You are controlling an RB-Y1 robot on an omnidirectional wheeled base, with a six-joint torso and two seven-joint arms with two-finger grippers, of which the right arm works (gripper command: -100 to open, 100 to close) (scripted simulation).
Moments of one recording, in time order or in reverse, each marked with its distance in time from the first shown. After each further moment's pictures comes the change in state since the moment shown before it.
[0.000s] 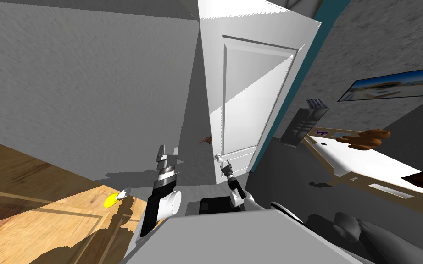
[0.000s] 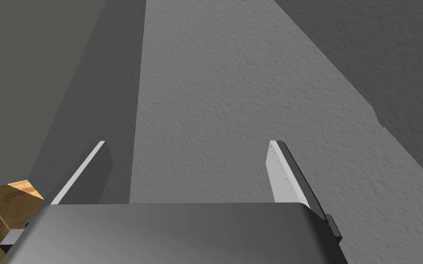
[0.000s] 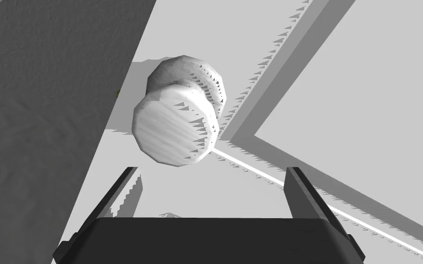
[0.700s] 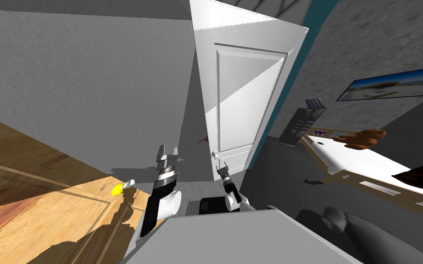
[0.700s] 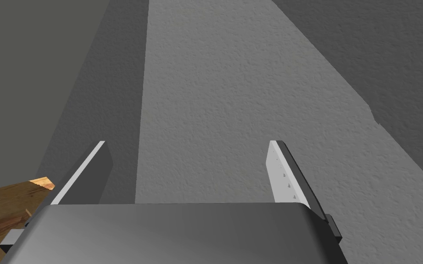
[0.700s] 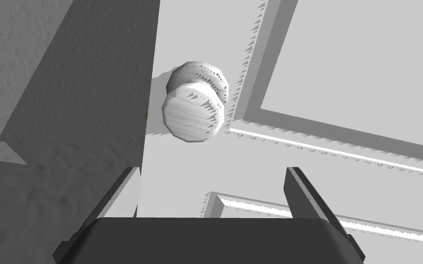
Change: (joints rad) arm 0.024 0.057 0.093 -0.041 -0.121 -0.026 -0.159
